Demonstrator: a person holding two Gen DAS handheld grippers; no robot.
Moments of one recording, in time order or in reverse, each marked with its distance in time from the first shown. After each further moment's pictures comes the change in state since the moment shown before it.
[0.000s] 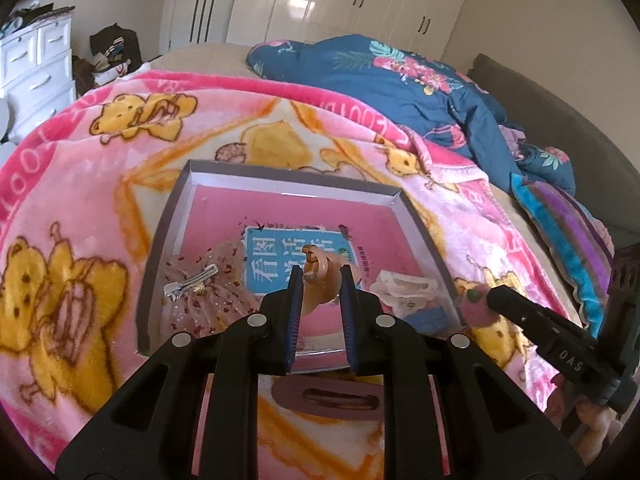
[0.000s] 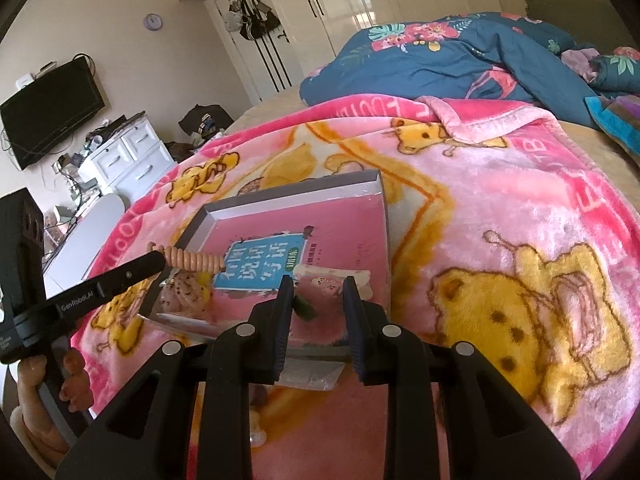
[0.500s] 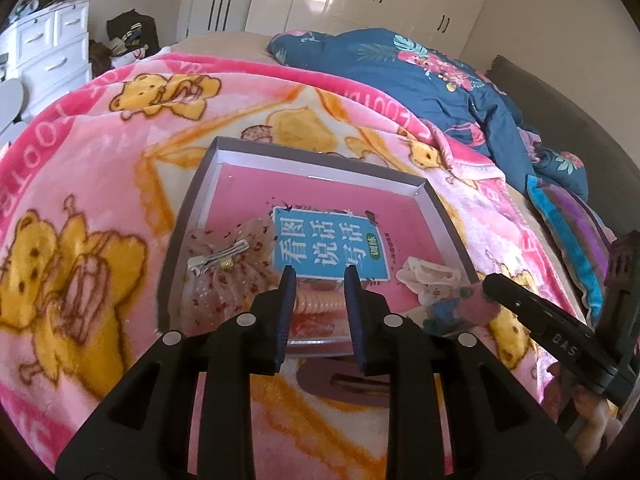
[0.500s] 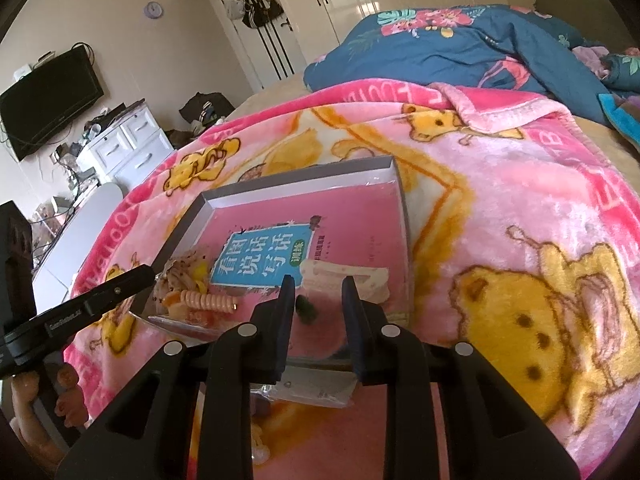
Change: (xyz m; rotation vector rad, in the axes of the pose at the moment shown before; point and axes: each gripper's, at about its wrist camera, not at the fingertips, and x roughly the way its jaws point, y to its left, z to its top) left arm -0.001 0.019 -0.012 -0.049 0.024 0.039; right arm 0.030 0.010 -0.001 -0.012 0.044 0.010
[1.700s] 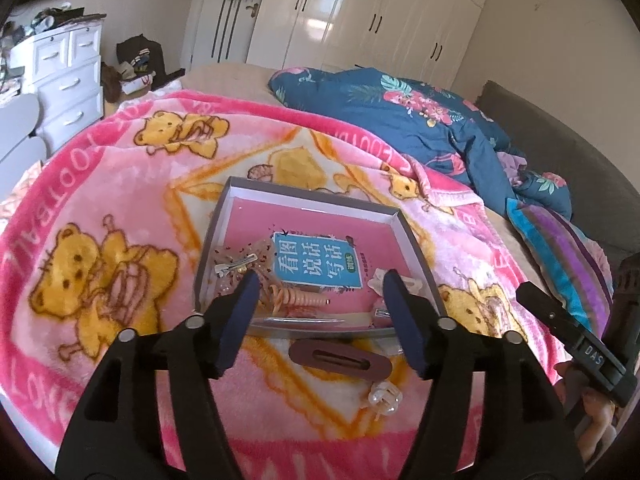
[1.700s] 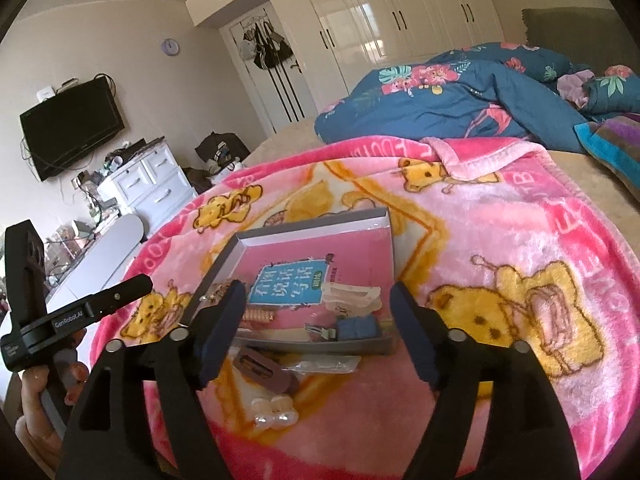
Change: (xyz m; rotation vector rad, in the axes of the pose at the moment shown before) left arm -0.085 -0.016 -0.005 -0.002 -0.114 -0.004; right arm -0.104 0.007 -0.004 -0.002 -0.162 0.036
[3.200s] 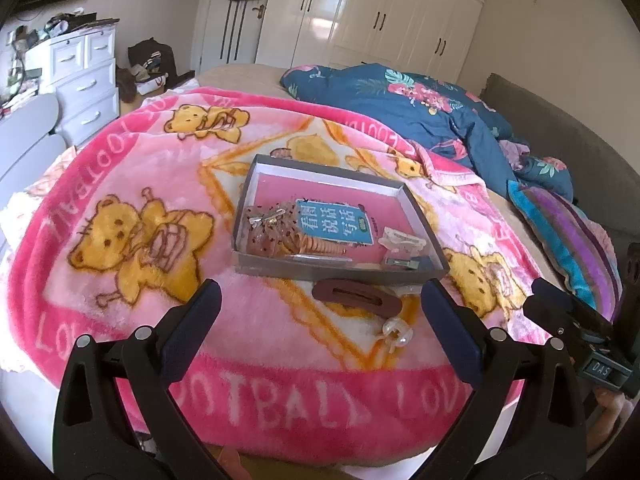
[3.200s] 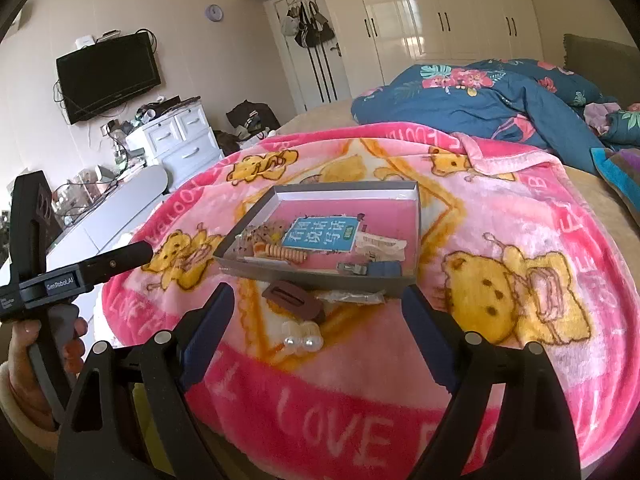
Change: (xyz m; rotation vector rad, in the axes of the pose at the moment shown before) left arm -0.056 0.009 -0.051 0.027 0.010 0.044; right arm -0.046 0.038 -0.048 -0.163 0.072 0.045
